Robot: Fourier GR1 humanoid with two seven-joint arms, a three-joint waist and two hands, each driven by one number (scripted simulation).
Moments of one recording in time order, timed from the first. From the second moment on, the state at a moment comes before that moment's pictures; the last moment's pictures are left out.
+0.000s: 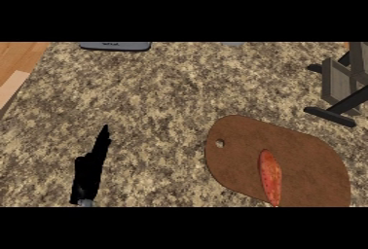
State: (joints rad) left arm 0.06 0.15 -0.18 -1.38 0.01 0.25 0.01; right arm -1.26 -1.04 -0.15 -0.38 0.50 0.38 -0.05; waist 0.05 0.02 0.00
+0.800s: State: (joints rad) left arm 0.04 0.15 -0.16 -1.37 0.01 0.25 0.02; right arm -1.34 -1.02 -0.44 -0.19 0.24 0.33 0.03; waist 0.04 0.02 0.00
